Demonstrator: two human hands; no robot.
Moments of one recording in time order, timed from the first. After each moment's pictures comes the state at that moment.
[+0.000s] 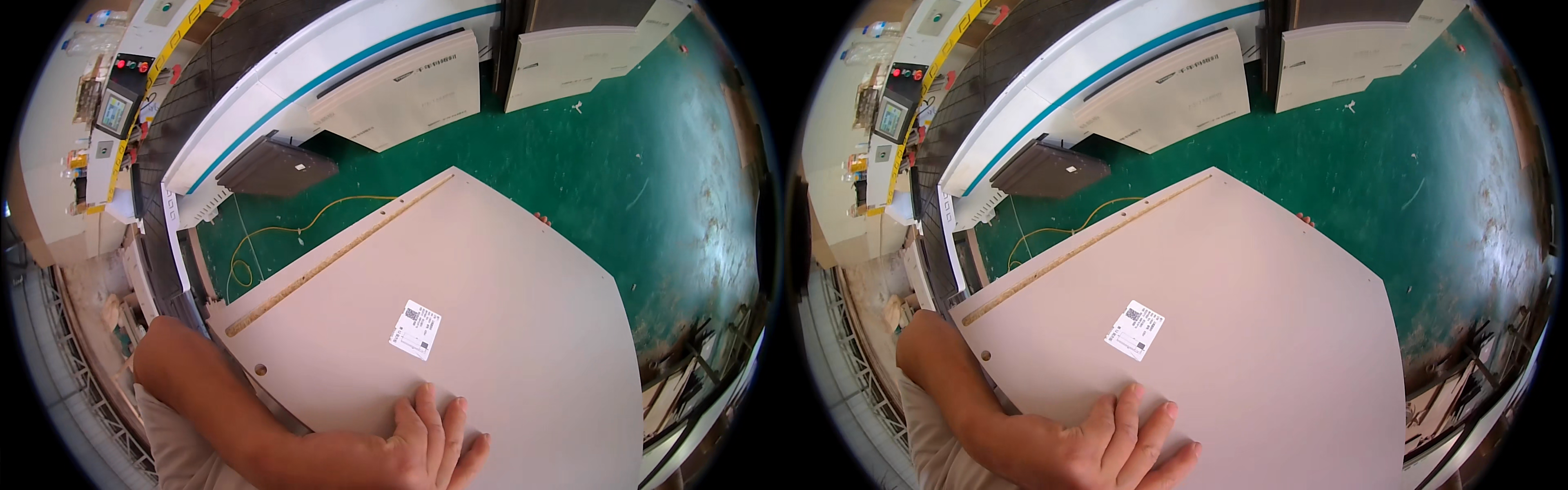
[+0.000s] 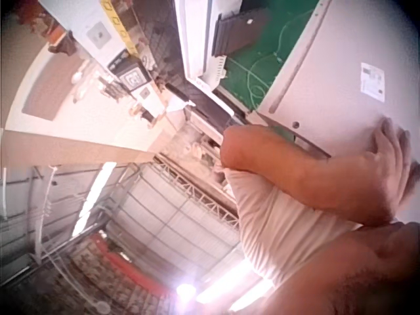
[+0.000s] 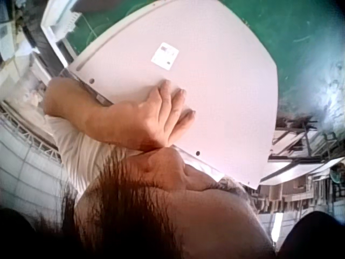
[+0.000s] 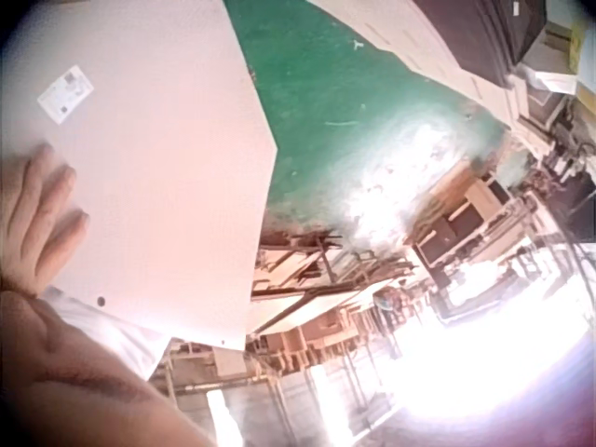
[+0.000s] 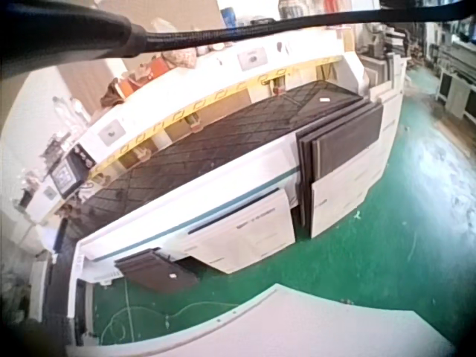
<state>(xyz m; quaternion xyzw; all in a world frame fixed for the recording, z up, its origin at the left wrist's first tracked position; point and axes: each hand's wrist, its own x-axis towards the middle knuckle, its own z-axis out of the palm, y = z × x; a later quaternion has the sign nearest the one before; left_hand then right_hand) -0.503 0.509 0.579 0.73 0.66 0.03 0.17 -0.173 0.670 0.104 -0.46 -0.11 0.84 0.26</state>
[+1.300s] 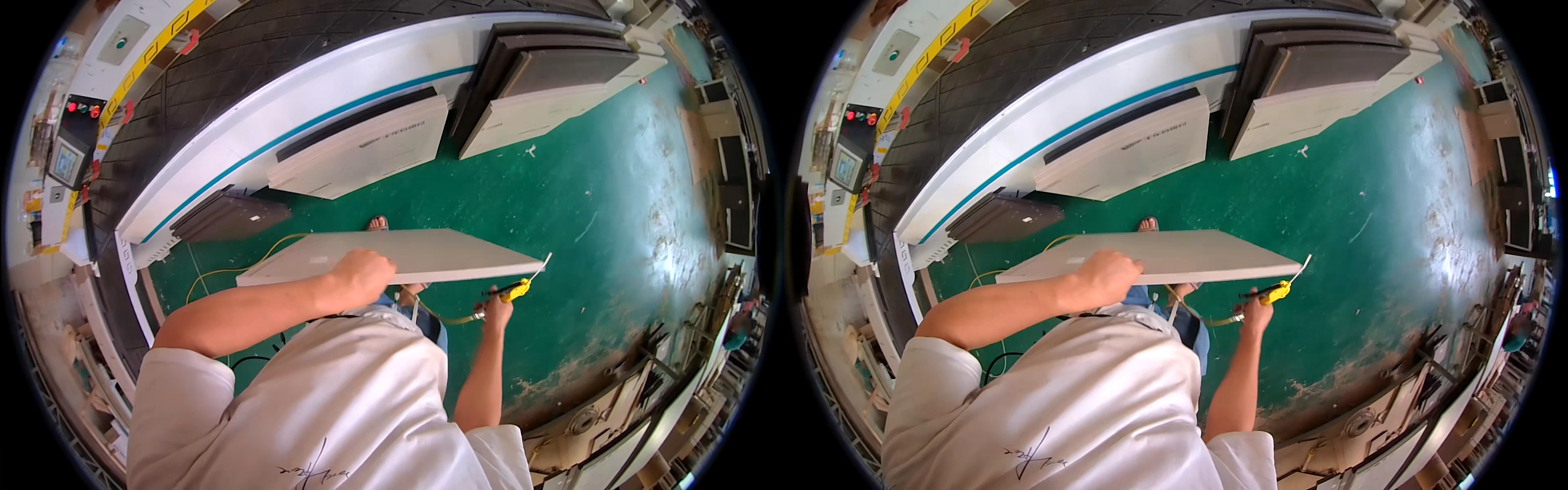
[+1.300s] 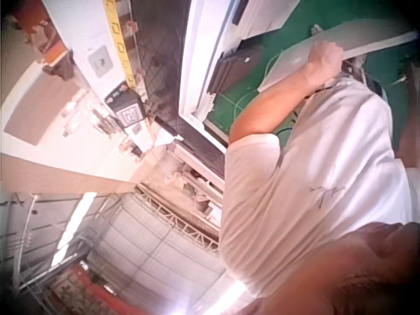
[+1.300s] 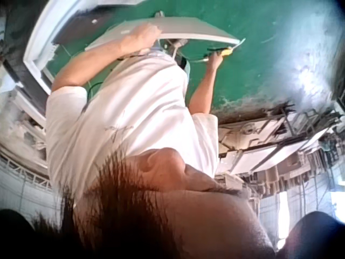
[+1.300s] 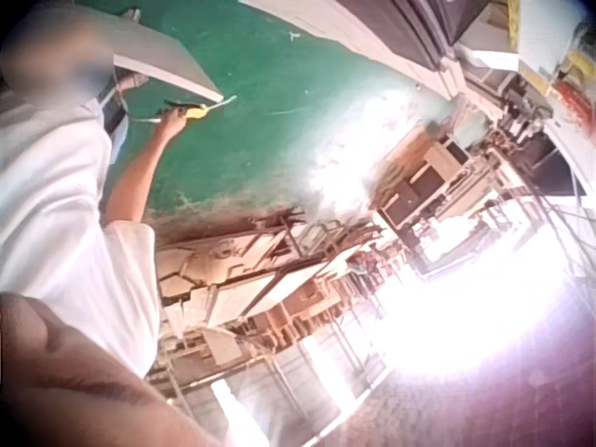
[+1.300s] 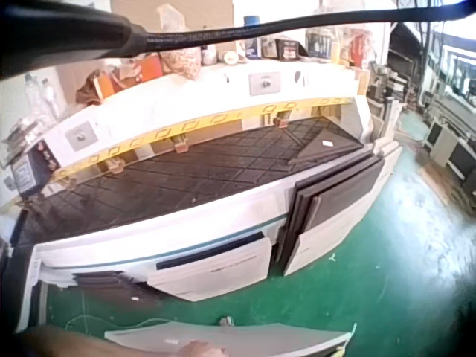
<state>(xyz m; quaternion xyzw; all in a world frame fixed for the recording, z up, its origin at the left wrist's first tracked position) -0.704 0.449 0.288 0.45 0.82 0.10 0.34 -0.454 0.747 0.068 -0.64 -0.50 0.58 -0.02</state>
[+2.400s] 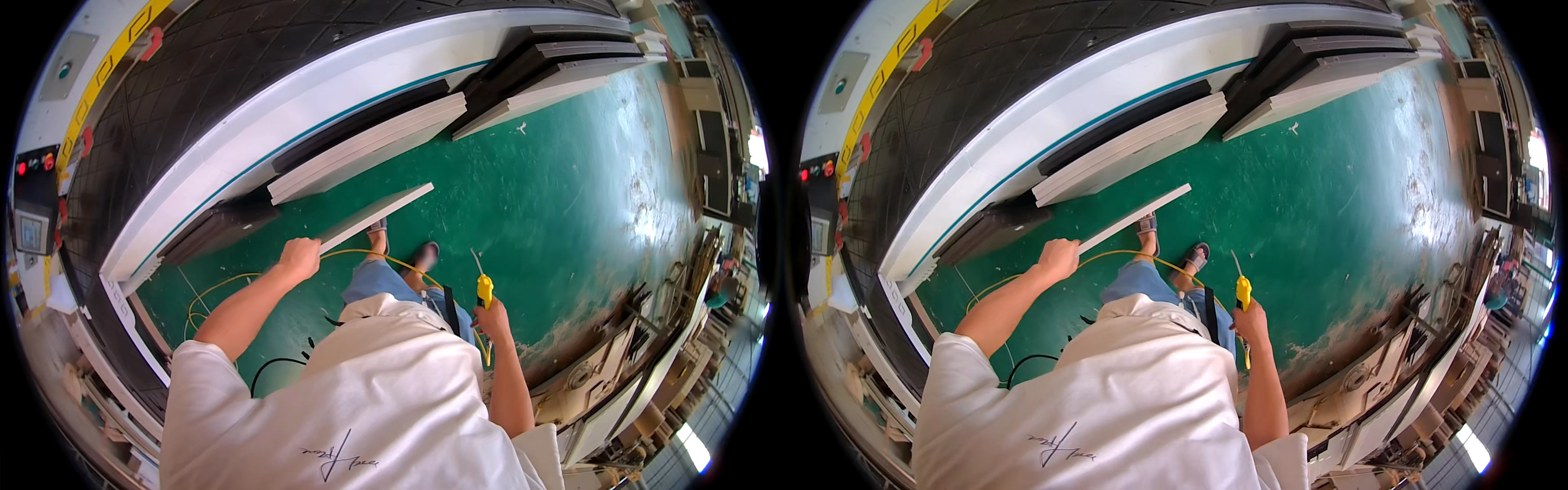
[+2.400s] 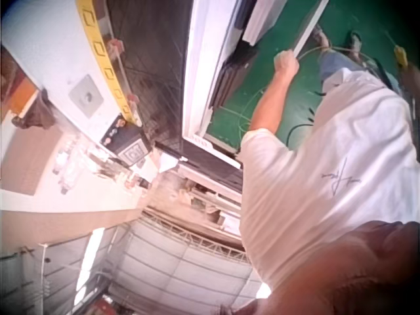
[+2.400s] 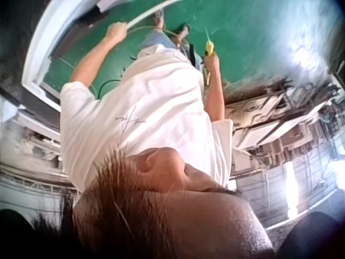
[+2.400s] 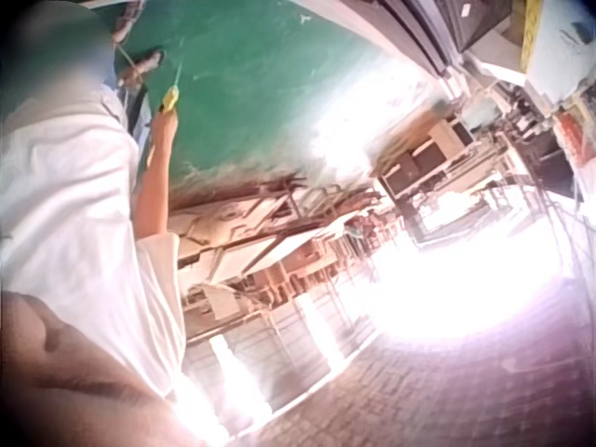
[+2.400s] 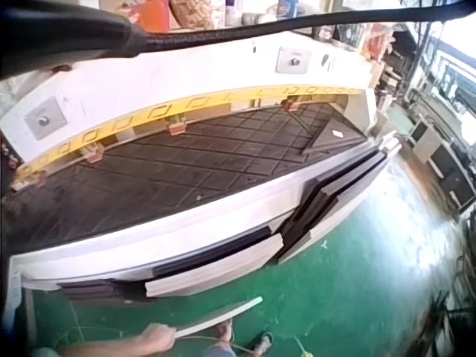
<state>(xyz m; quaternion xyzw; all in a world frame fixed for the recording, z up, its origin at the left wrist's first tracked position) -0.811 0.221 0.109 0.30 0.88 0.06 0.35 -0.529 0.641 0.162 -0.48 -0.71 0.40 -0.33</state>
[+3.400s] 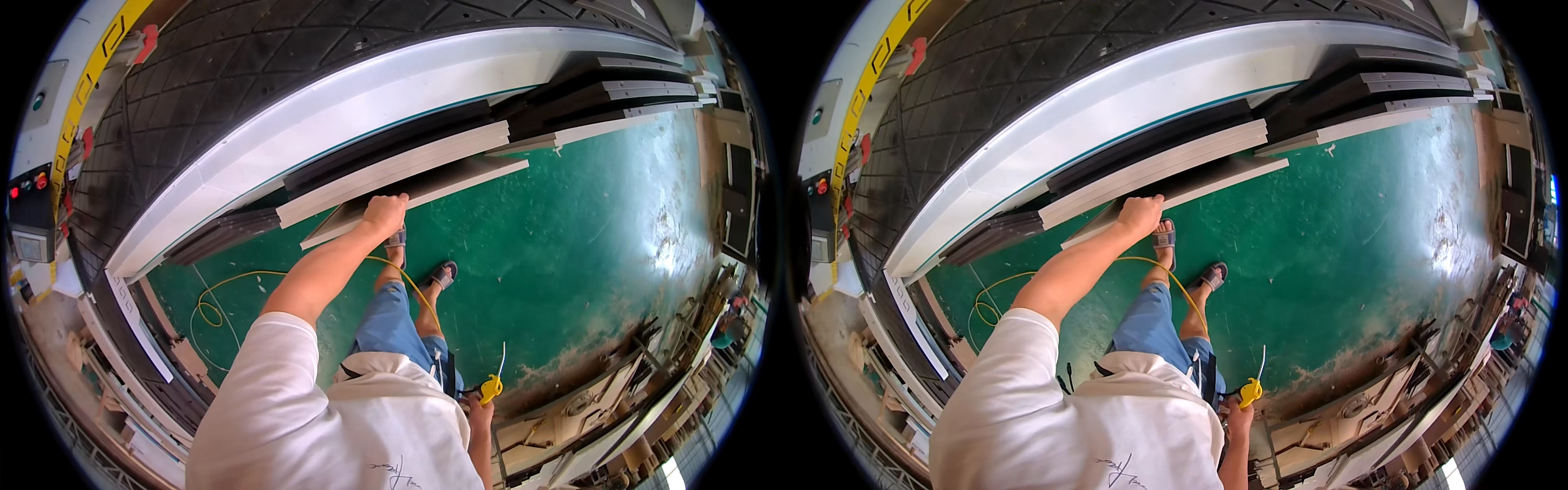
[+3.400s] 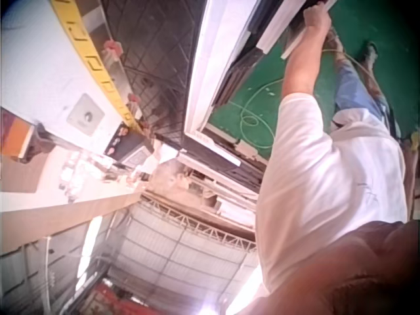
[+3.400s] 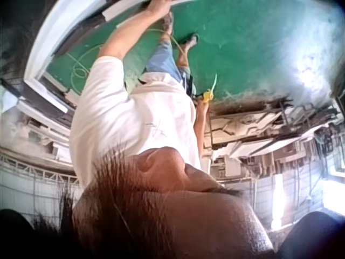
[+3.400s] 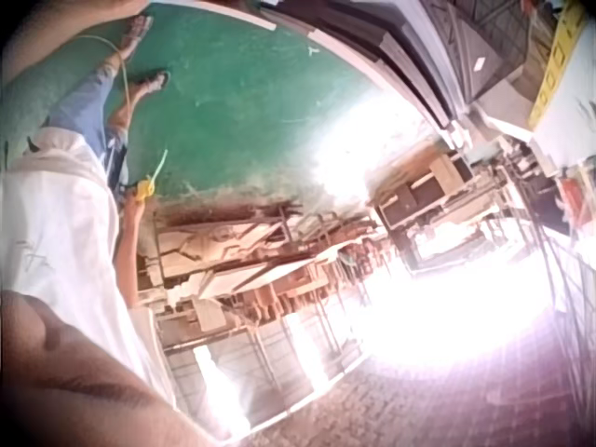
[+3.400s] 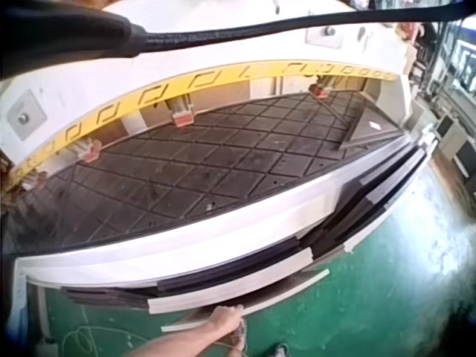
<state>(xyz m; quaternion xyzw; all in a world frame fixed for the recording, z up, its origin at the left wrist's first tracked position) -0.916 0.397 -0.049 0.29 0.92 0.12 0.25 -0.403 0.577 0.181 -0.70 -0.44 0.53 -0.18</state>
